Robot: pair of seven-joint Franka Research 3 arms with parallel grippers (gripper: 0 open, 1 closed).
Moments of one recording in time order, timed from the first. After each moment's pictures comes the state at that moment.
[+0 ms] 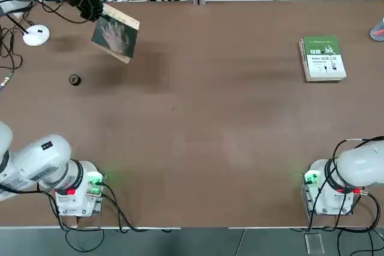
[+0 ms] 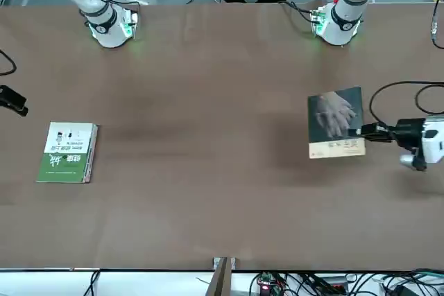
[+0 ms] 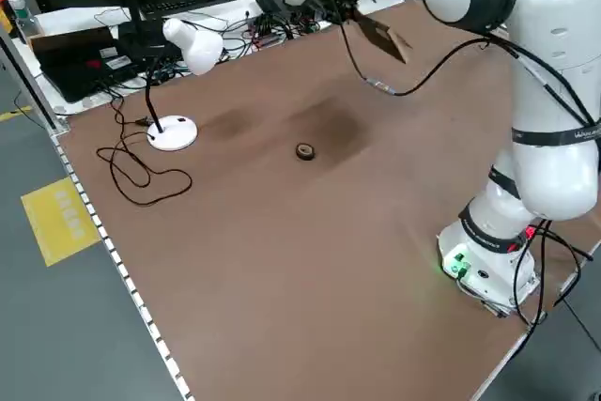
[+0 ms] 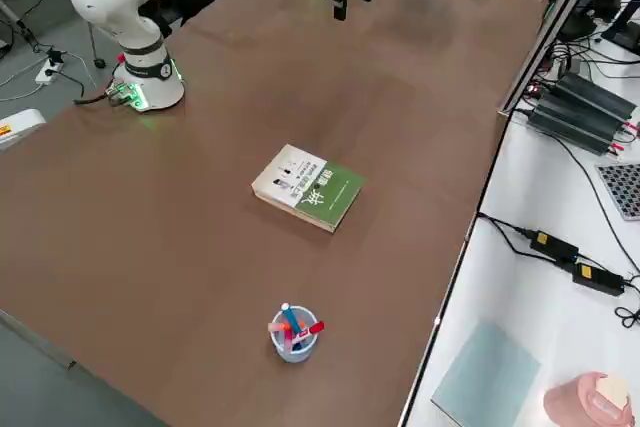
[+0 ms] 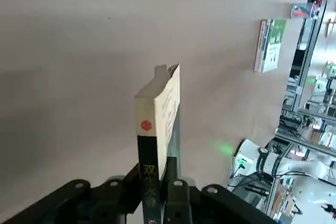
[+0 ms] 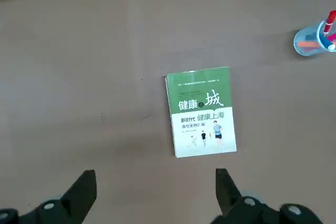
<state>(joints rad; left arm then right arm) 0.56 0.47 -0.65 -1.61 -0.53 1.72 0.21 0.07 0.09 -0.03 -1.46 -0.03 1.61 0.17</state>
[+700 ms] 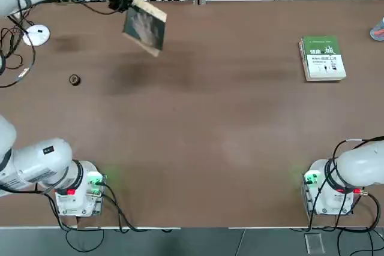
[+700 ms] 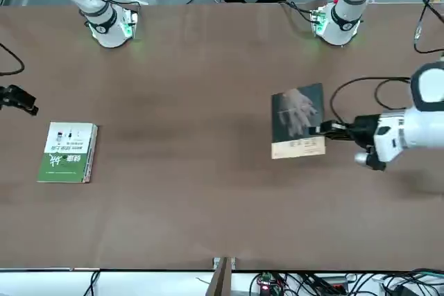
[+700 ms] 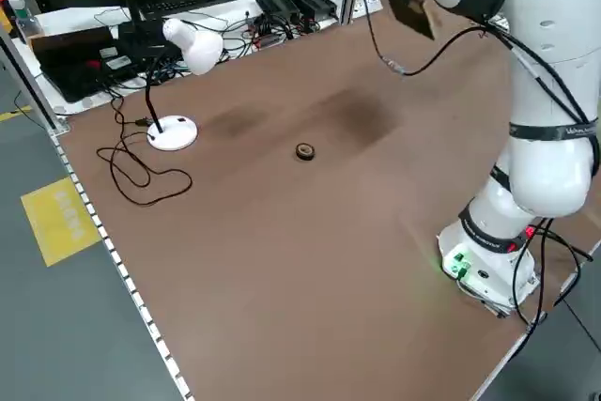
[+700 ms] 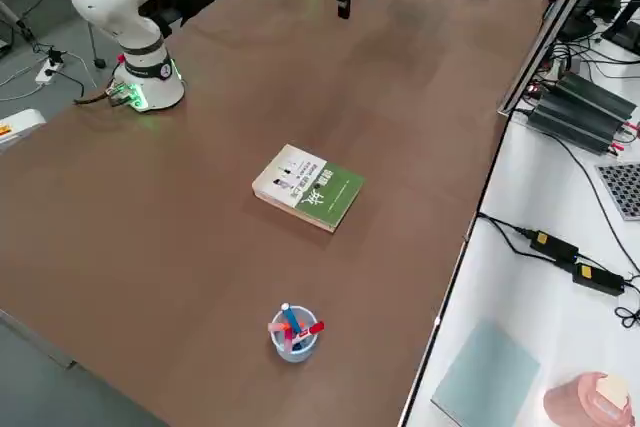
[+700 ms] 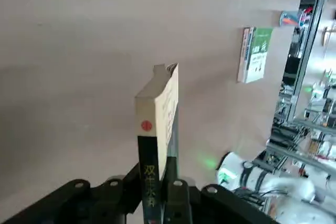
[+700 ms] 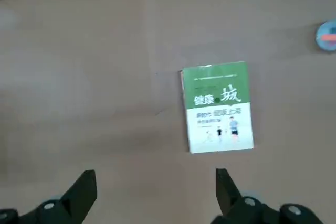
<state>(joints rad) 0.39 0.47 -0.72 -1.54 -0.54 1.86 -0.06 0.08 0.09 -0.03 -1.48 0.03 1.61 0.17</state>
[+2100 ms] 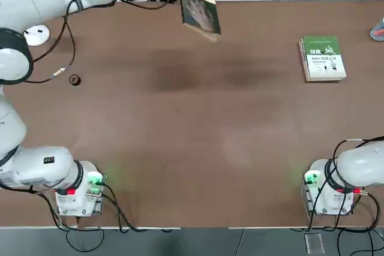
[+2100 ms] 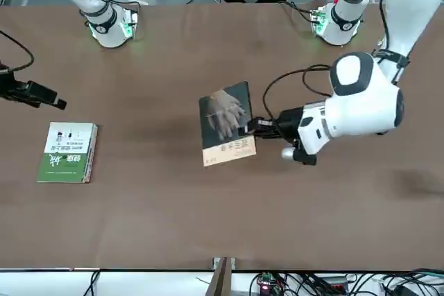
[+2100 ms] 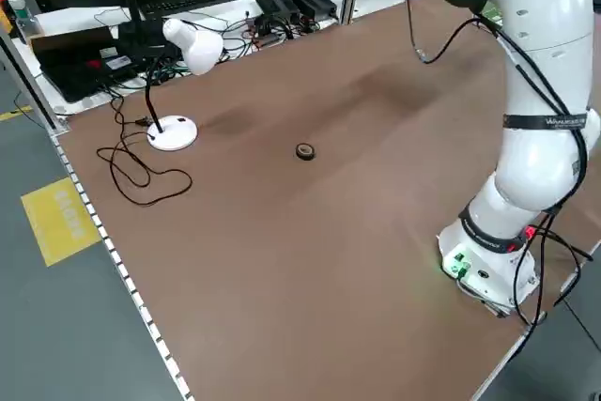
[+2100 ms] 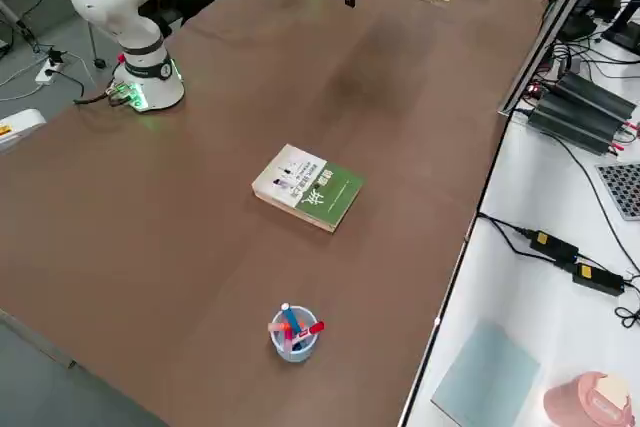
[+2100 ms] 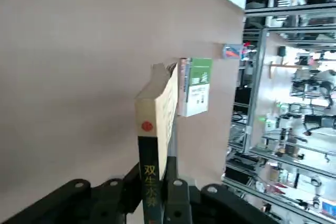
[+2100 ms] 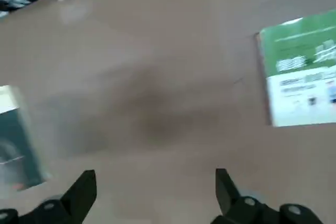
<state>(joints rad) 0.09 0.56 -0.73 -1.46 -0.65 2.24 -0.17 0.05 0.07 -0.03 -1.54 0.41 1.60 0.24</state>
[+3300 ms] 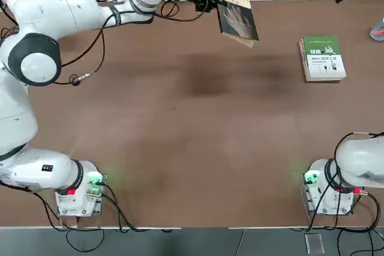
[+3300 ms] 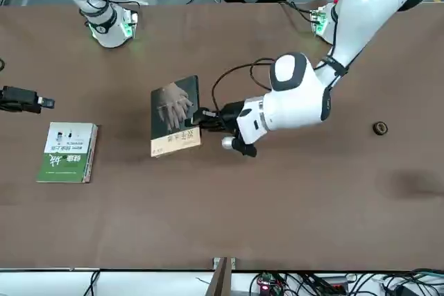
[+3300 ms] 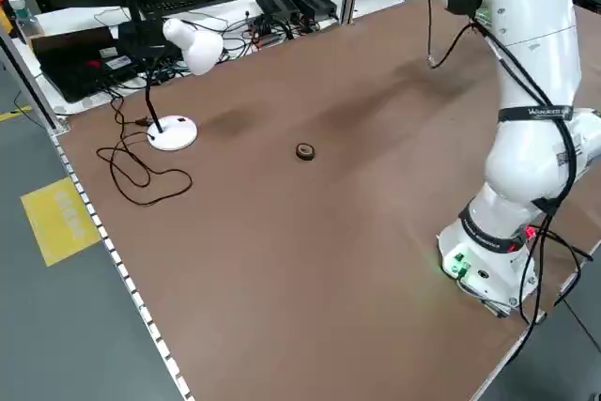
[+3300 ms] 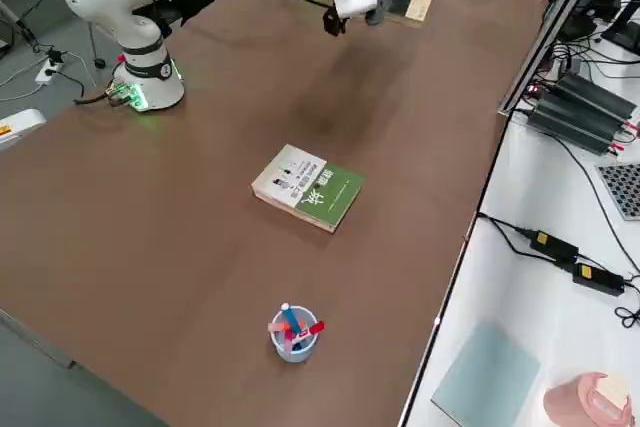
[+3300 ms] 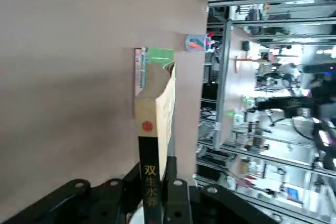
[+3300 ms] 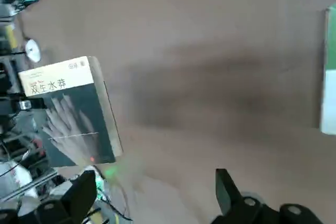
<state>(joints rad) -0.13 0.71 -0.73 -1.35 -0.75 2.43 -0.11 -0.32 0.18 0.17 -1.57 0.65 1.49 -0.12</state>
